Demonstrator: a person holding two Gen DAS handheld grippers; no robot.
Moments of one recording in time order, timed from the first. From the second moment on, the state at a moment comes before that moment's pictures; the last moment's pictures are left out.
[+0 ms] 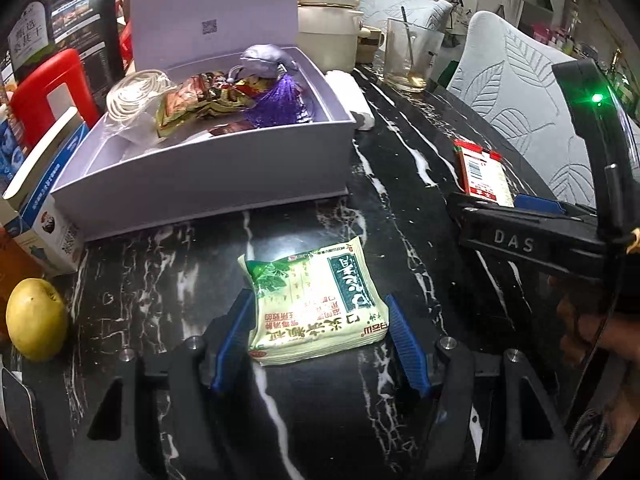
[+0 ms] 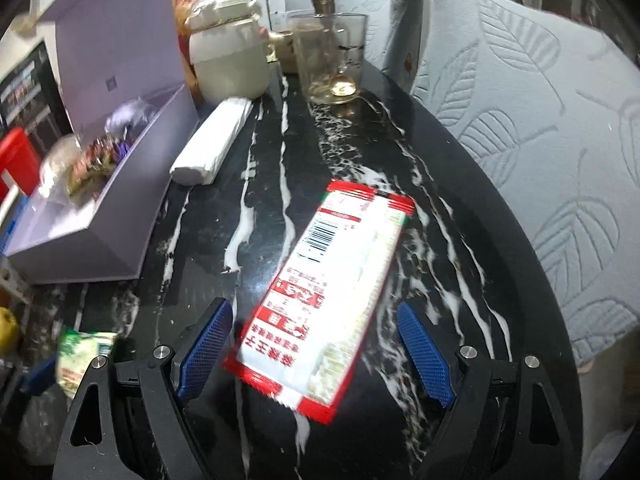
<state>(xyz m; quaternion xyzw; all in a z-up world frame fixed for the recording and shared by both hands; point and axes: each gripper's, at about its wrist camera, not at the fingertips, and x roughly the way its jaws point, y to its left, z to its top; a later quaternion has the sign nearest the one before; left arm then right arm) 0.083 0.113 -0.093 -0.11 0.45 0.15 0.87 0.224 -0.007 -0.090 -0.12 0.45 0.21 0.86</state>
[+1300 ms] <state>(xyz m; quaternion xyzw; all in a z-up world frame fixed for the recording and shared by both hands) 0.051 0.127 -0.072 -0.12 0.42 0.17 0.88 0.195 0.008 -0.087 -0.14 0.43 0.24 0.86</state>
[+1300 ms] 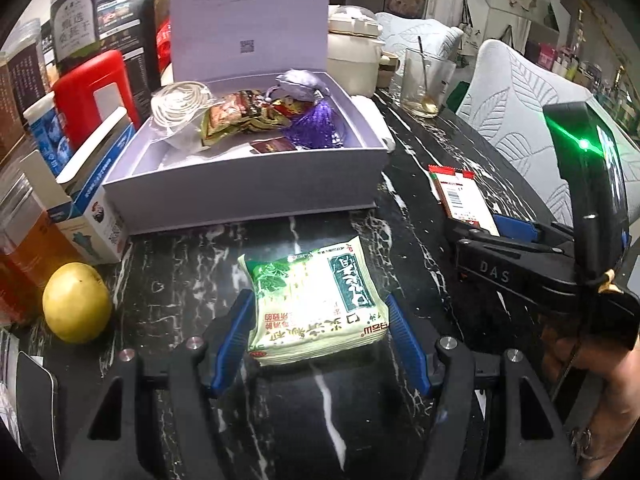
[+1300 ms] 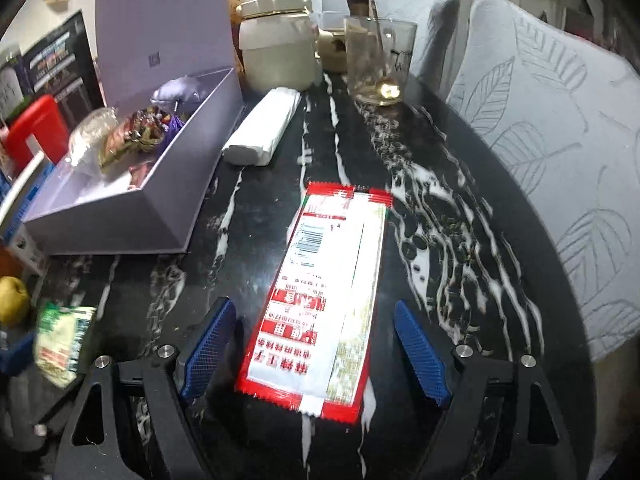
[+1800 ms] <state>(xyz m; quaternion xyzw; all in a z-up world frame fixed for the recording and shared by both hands) 0.032 0.110 -0.062 -0.12 0.41 0.15 0.89 0.150 -0.033 -0.082 -0.16 0.42 0.28 0.85</state>
